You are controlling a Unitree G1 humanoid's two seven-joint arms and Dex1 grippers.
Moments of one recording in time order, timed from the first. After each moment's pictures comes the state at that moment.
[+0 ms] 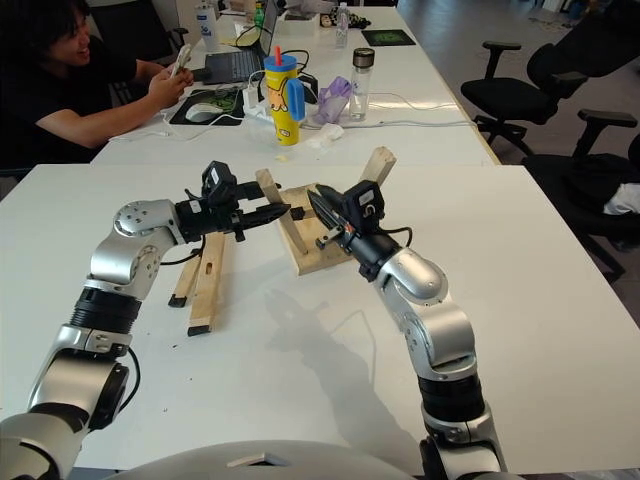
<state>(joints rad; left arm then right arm) -0.59 0.45 -0.16 0.26 -0.35 0.20 -0.97 -0.28 -0.17 0.14 -0.40 0.16 0.43 0.32</state>
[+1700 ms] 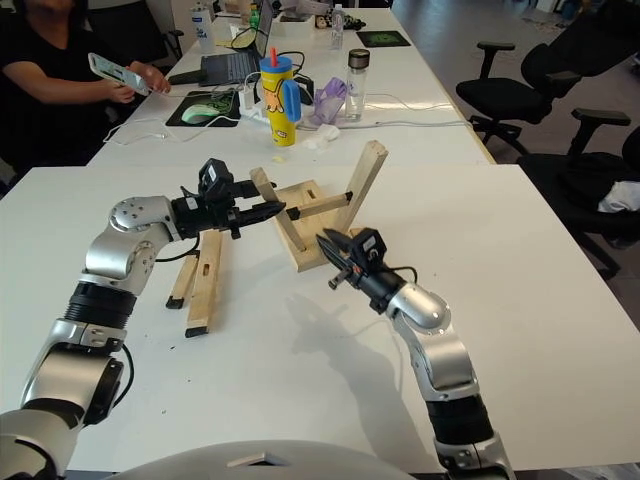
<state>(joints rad) -0.61 0.49 -0.17 0.29 -0.36 0.20 -0.98 -0.04 -0.26 0.14 -0.22 0.18 0.22 0.54</state>
